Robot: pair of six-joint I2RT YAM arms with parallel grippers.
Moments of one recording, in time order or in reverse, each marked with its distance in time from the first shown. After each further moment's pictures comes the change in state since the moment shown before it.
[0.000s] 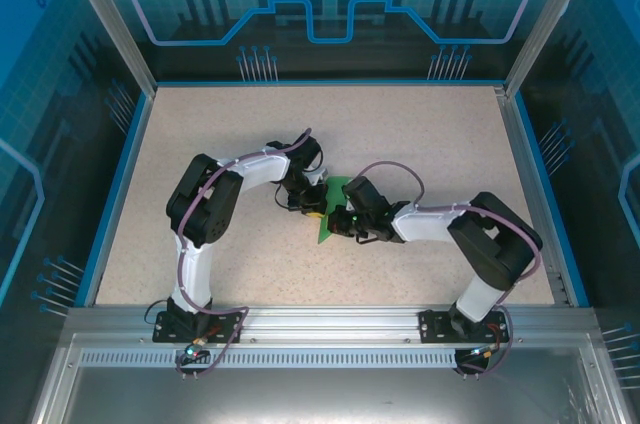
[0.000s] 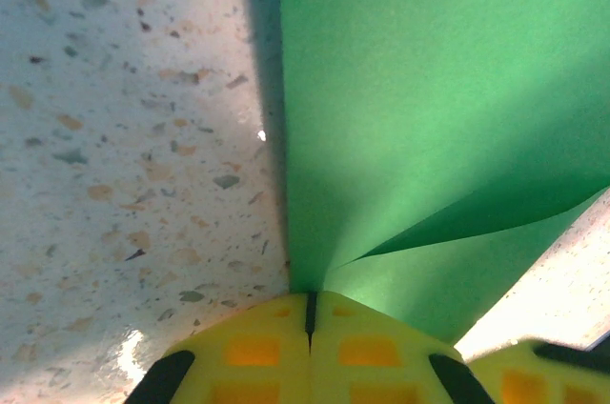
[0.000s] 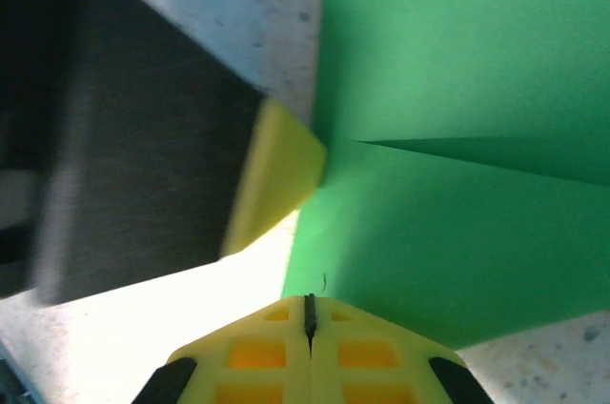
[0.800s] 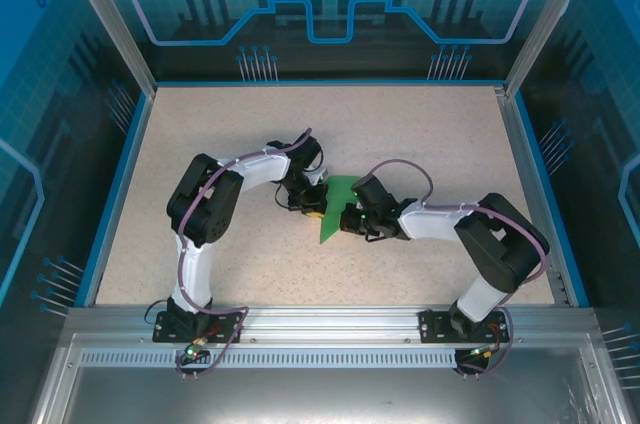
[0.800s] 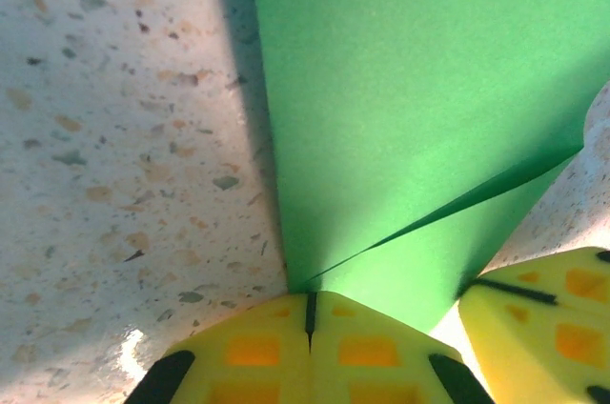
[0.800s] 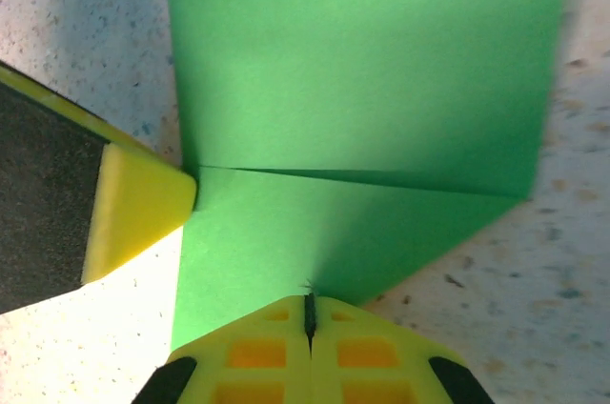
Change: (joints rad) left arm 0.000 0.004 0.006 -0.006 0.000 0.000; right arm -0.057 -0.050 -0.012 -0.106 0.087 -0.050
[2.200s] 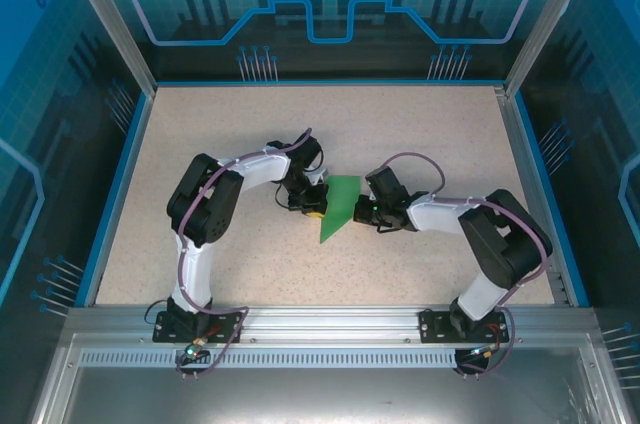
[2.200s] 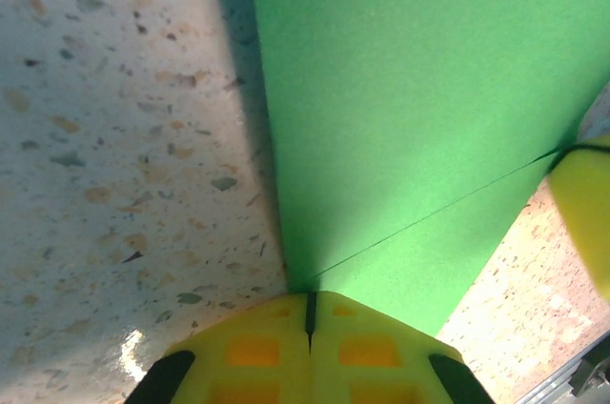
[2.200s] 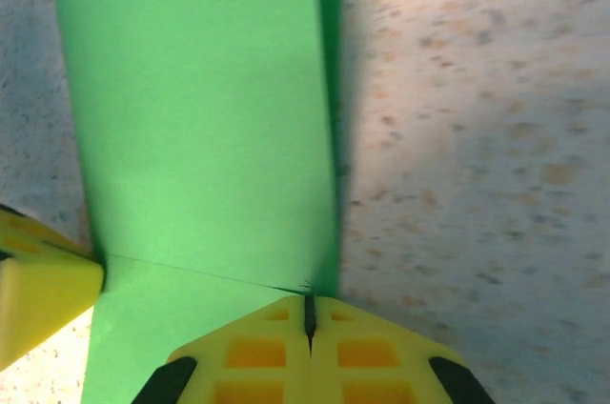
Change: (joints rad) left arm 0.000 0.001 0.001 0.000 0.000 0.000; right arm -0.121 0.005 -0.002 -0.018 0.014 -0.100
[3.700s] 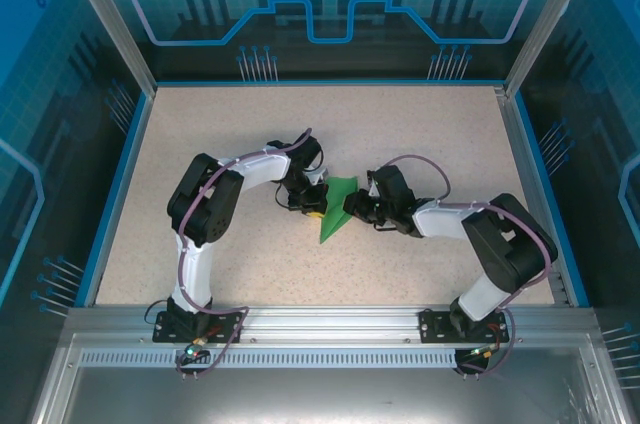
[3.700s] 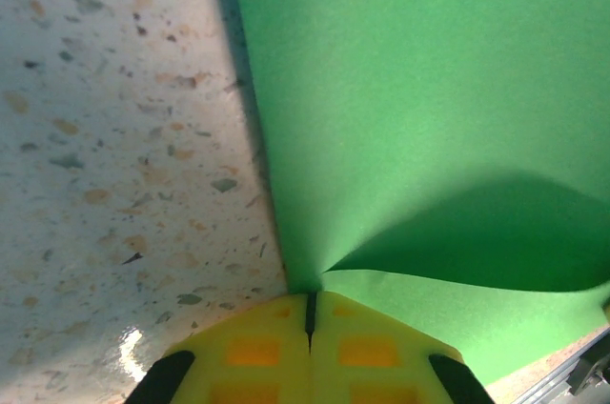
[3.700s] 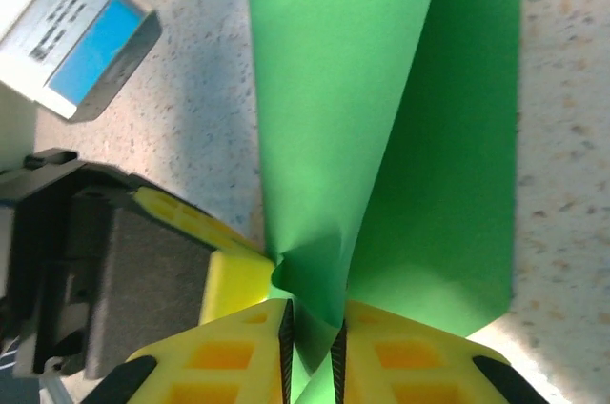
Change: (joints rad) left arm 0.000 0.003 0.004 -0.004 0.004 -0.001; right arm -0.007 -0.032 -0.076 0.271 -0.189 0.167
